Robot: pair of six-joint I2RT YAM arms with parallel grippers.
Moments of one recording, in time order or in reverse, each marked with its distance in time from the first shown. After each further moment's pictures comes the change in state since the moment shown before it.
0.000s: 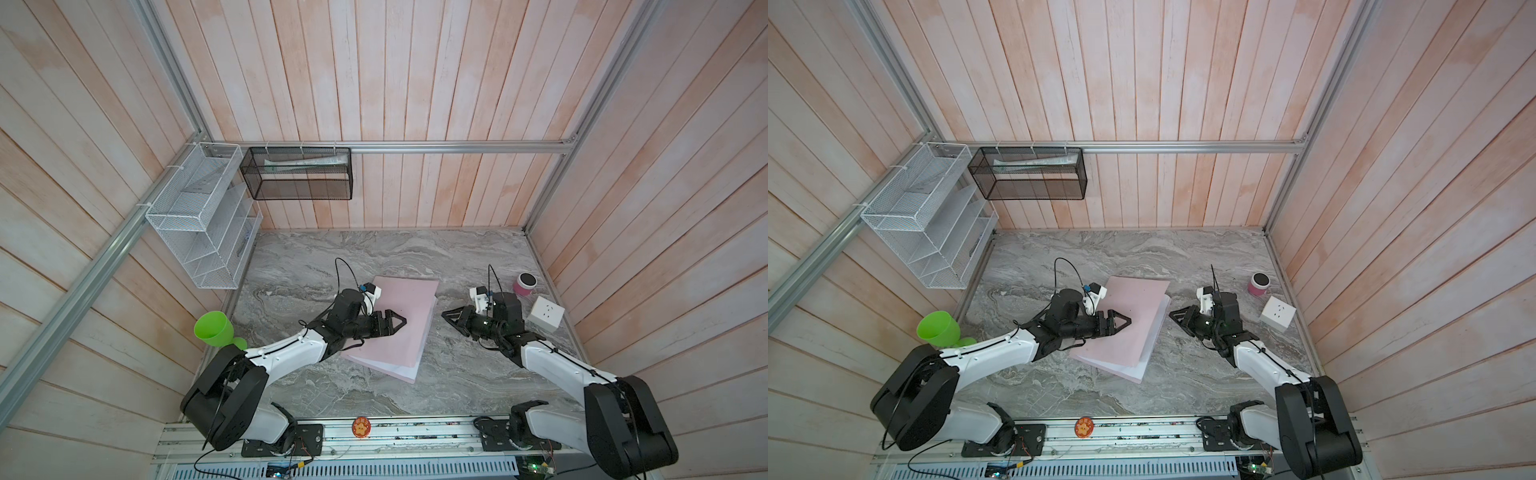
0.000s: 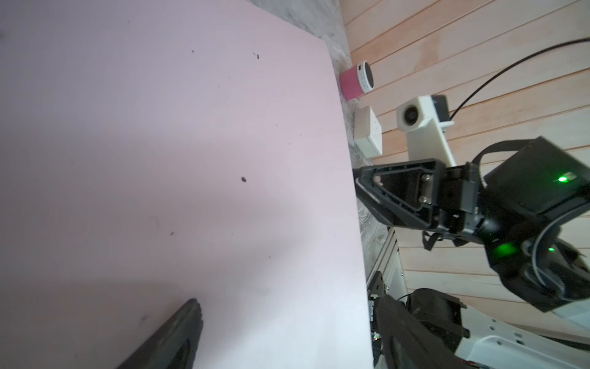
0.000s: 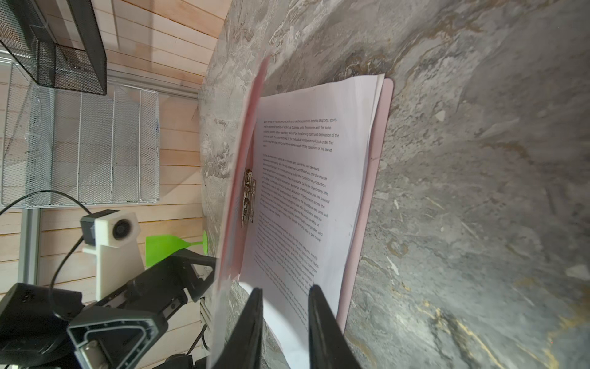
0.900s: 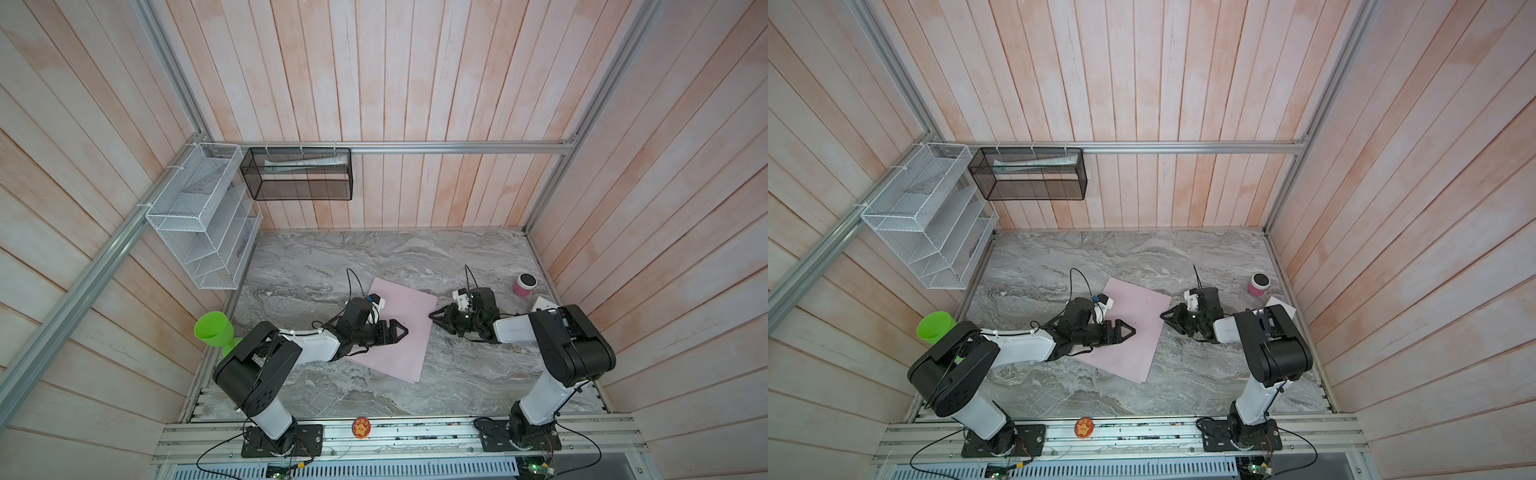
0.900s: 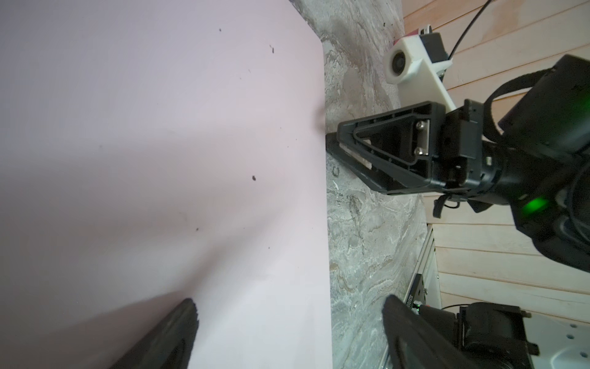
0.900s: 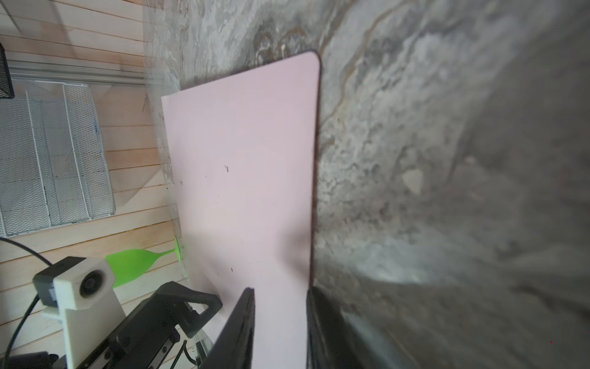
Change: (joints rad) left arm -0.012 0.198 -0.008 0.130 -0.024 0.013; right arm 0.024 0.540 0.172 0.215 -0.040 -0.010
